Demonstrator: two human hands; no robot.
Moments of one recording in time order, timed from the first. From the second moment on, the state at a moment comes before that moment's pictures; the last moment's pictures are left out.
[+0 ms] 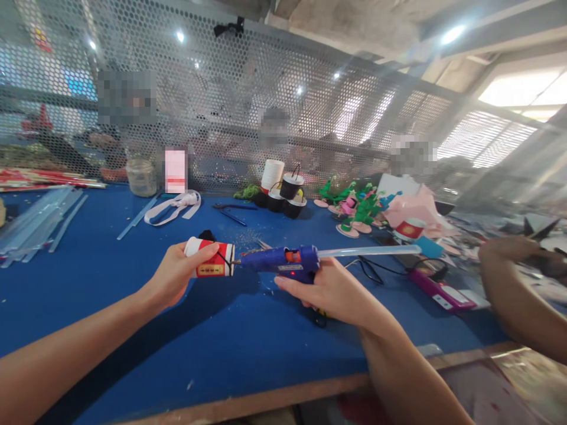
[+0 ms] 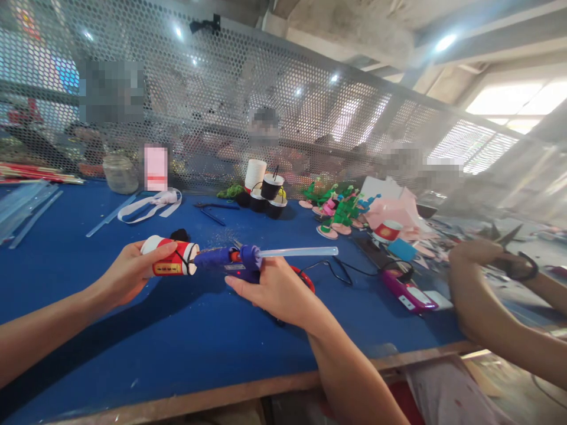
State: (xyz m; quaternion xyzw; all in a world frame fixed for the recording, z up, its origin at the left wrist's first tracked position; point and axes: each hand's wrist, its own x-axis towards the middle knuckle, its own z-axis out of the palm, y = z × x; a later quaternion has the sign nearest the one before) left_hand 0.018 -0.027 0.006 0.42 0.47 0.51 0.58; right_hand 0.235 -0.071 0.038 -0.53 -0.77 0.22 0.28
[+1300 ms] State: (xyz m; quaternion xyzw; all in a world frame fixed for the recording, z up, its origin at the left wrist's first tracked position) left_hand 0.019 -0.028 0.006 0.41 0.44 0.52 0.61; right_hand 0.240 -0.065 0.033 -0.55 -0.73 0.27 0.30
